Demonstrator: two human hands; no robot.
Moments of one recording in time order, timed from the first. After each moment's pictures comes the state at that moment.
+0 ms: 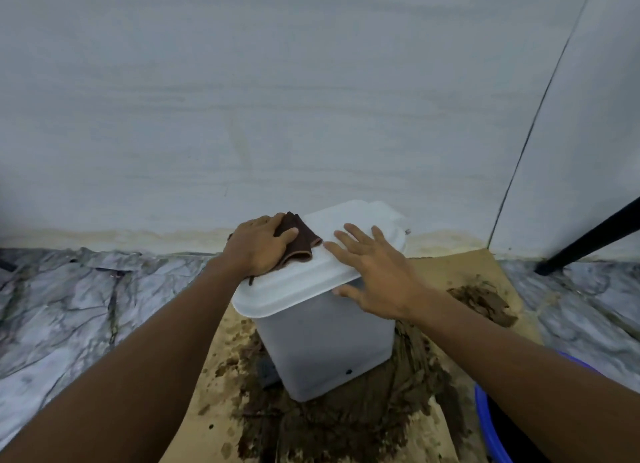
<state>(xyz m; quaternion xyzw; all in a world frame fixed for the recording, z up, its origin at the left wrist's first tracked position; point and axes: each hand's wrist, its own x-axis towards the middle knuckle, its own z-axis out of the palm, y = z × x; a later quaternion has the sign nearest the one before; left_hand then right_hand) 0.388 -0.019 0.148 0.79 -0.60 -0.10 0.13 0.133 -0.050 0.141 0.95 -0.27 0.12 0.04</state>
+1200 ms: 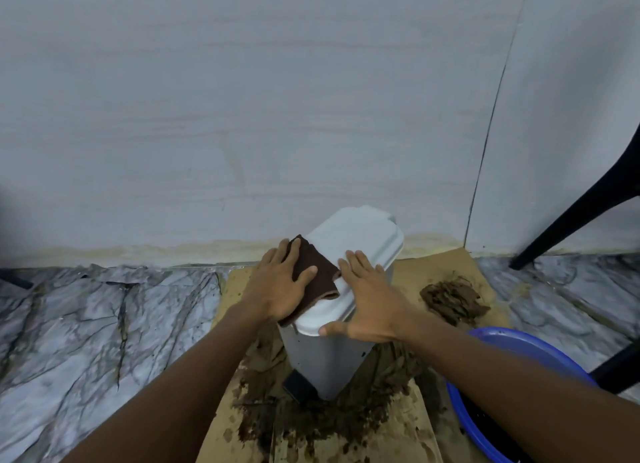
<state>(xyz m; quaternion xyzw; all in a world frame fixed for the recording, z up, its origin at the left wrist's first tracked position) 0.291 0.057 0.144 0.76 -0.63 -0.08 0.15 0.082 0.024 0.153 0.91 -0.38 0.05 -0.15</state>
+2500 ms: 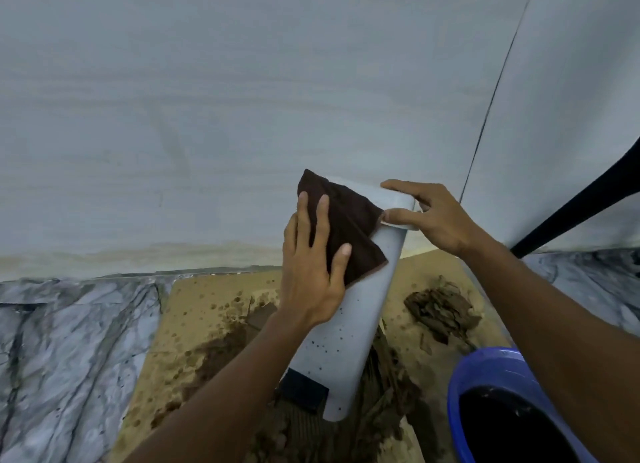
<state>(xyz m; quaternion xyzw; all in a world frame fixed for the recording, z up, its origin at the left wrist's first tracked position) 0.235 -0.077 0.088 0.57 -0.66 0.04 0.48 0.035 -0.164 0.186 0.78 -0.41 0.35 -0.32</state>
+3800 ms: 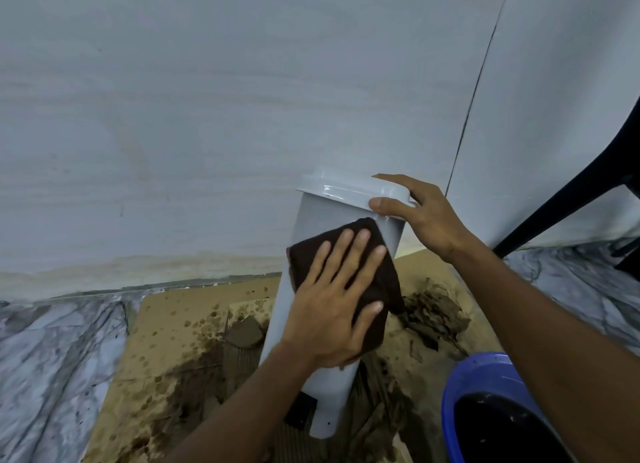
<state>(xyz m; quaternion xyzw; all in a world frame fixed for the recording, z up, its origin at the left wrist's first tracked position) 0.203 -0.093 0.051 0.47 -0.80 0.18 0.33 0.032 -0.188 0.169 0.72 -0.38 0.44 -0.38</state>
